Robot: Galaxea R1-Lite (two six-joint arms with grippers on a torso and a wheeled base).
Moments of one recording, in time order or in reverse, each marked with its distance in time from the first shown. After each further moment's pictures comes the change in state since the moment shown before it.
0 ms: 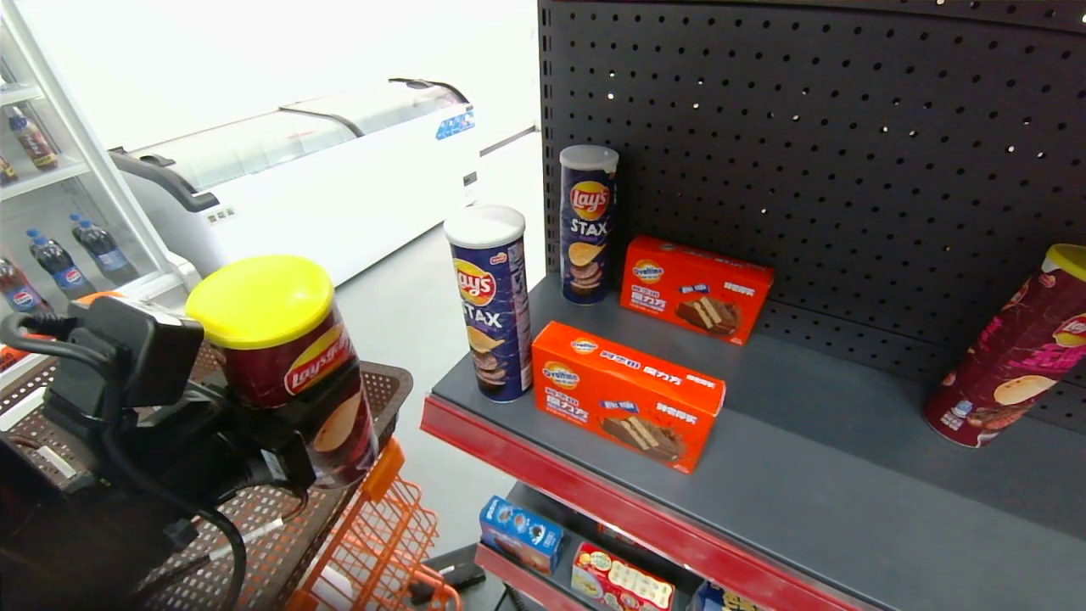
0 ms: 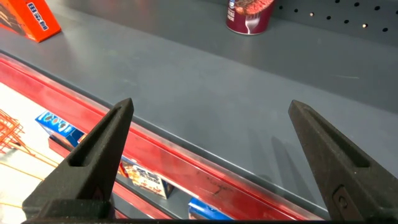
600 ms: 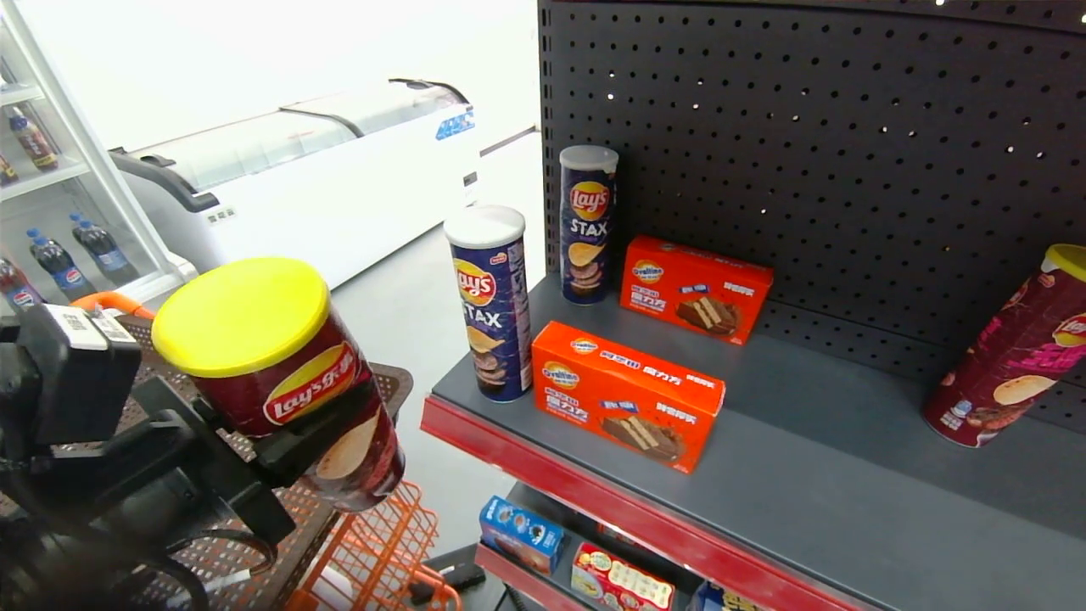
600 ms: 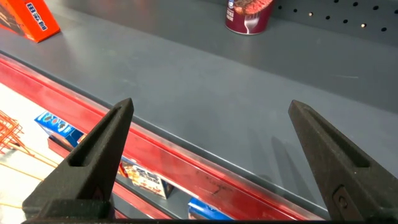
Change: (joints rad) left arm -0.031 -0.110 0.000 0.074 -0.225 -0.033; right arm -0.001 0.000 0.000 0.000 0.000 0.000
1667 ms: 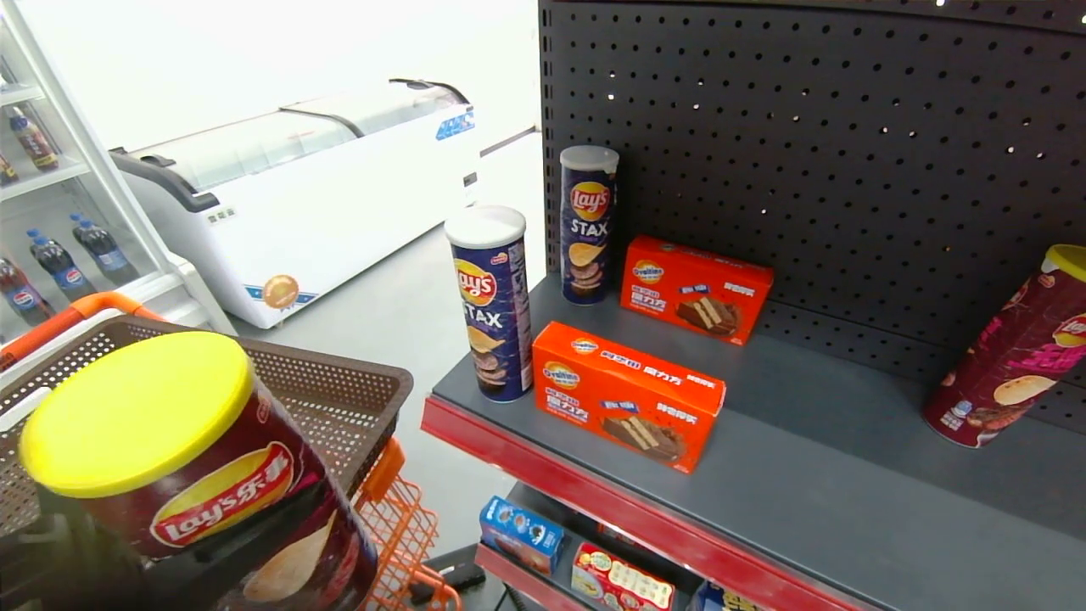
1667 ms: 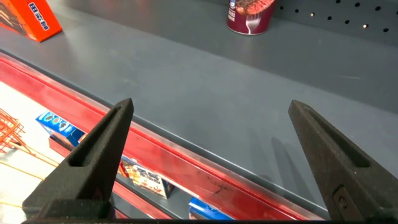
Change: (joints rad) left arm -0.091 -0.296 -0.016 0.403 -0.033 -0.075; right arm 0.000 0.000 0.000 0.000 0.002 -0.001
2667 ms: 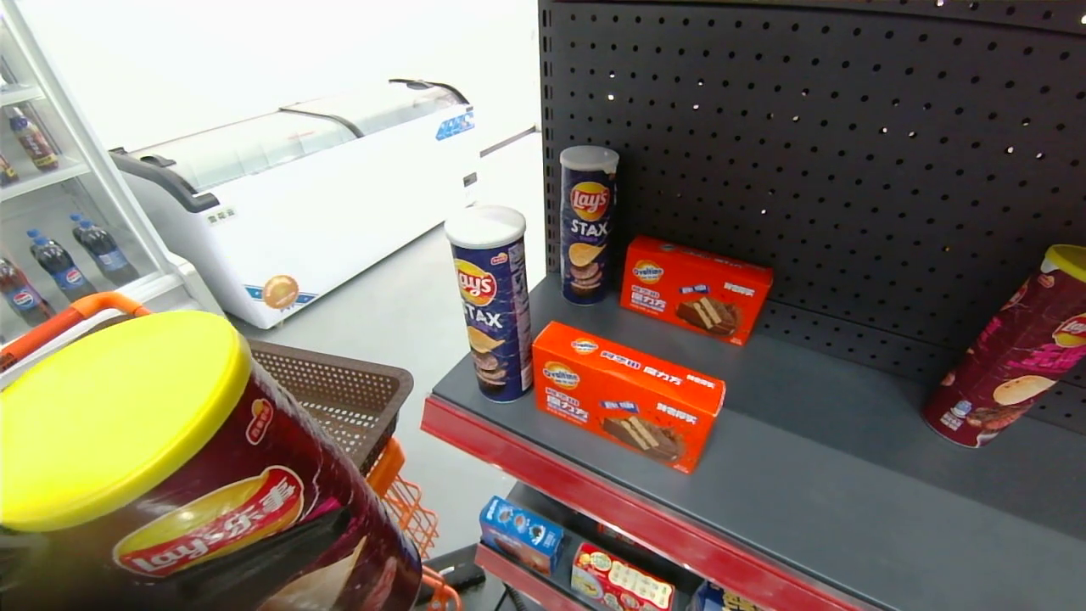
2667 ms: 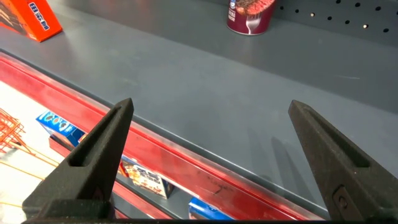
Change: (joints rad) left arm -0.039 0.029 -0.076 0.007 -0.204 -0.001; right arm 0.001 0.000 0.000 0.000 0.001 0.000
